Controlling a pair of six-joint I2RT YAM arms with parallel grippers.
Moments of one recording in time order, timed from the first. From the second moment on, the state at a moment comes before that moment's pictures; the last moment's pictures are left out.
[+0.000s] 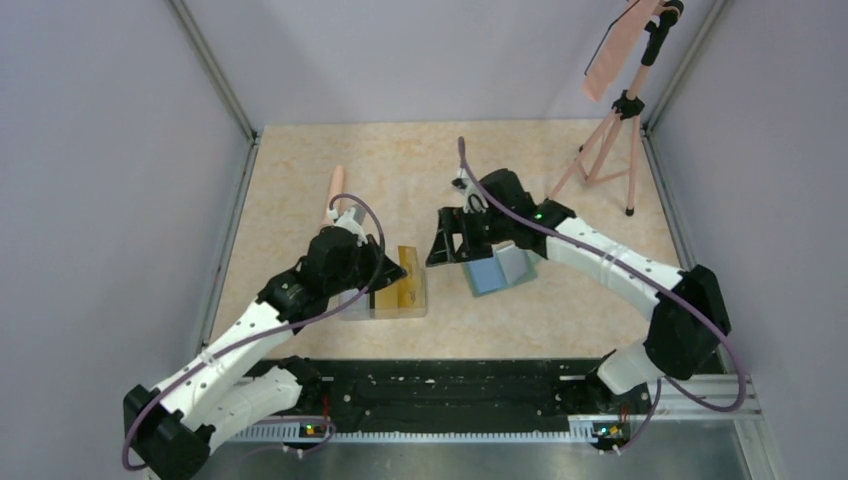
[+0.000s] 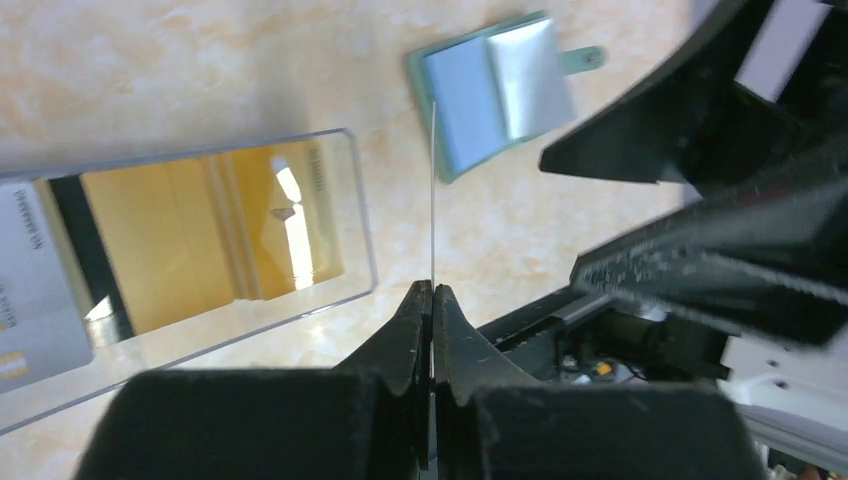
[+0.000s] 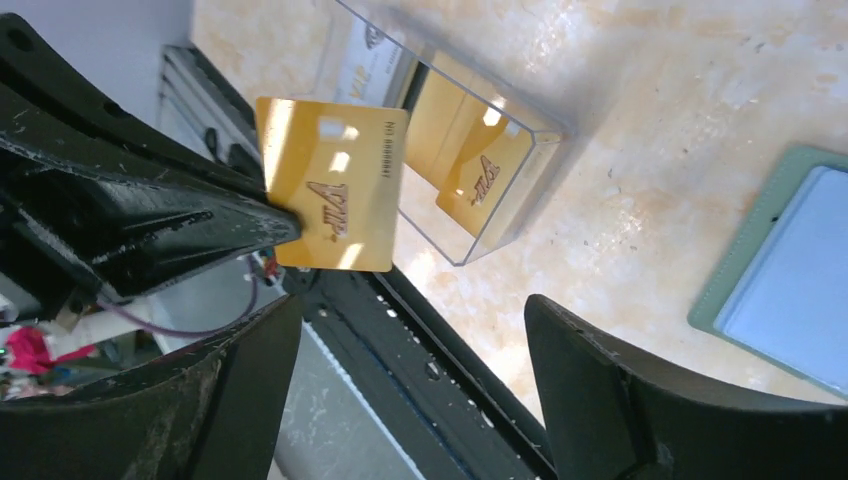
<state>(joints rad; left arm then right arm) -0.62 0.93 0.74 -0.43 0.11 -0.85 0.74 1.54 1.23 -0.51 -0.42 0.53</state>
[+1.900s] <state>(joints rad) -0.72 1.47 0.99 -0.15 0.29 -0.92 0.15 1.18 0.91 -0.61 -0.69 0.47</state>
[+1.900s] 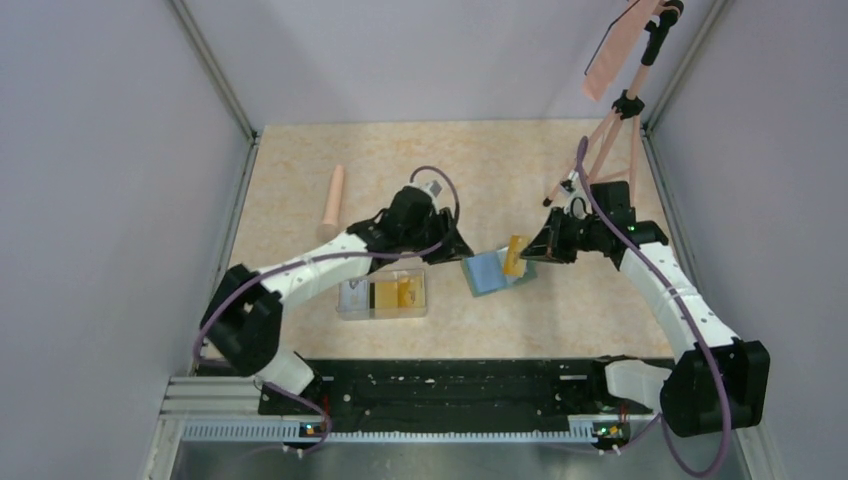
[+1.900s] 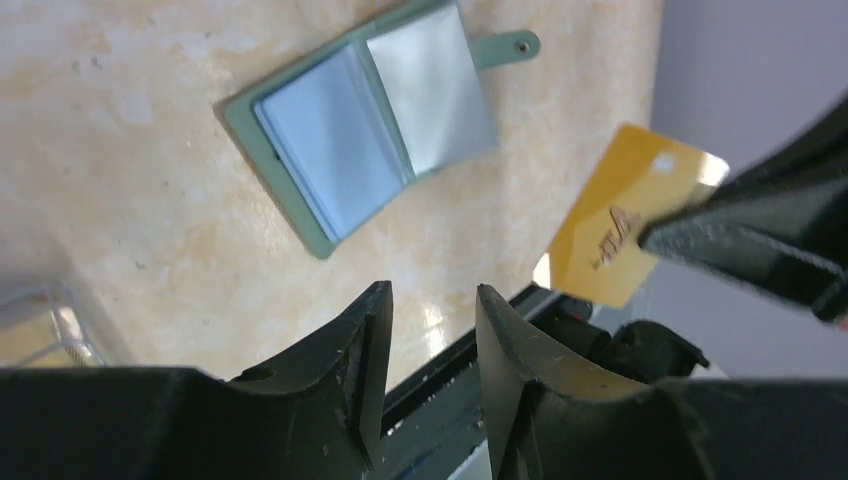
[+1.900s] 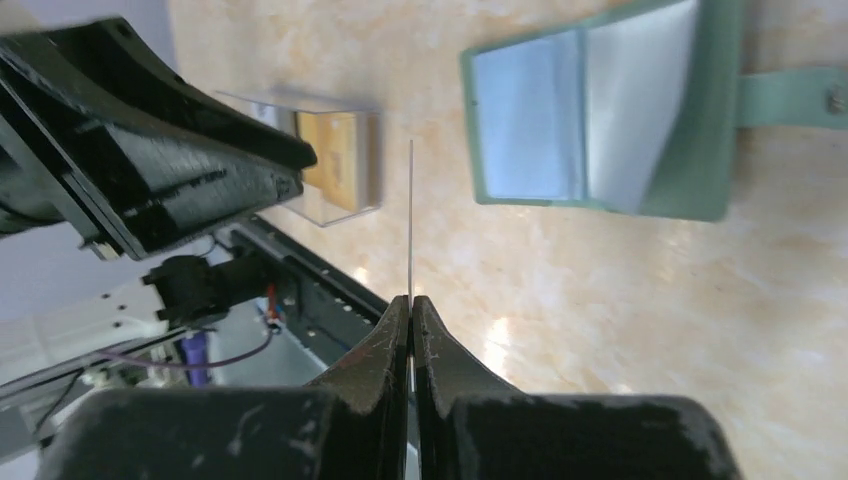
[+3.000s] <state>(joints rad) -0.86 2.28 1.82 -0.58 0.02 -0.69 0.14 1.05 0.92 -0.85 -0.39 0.37</state>
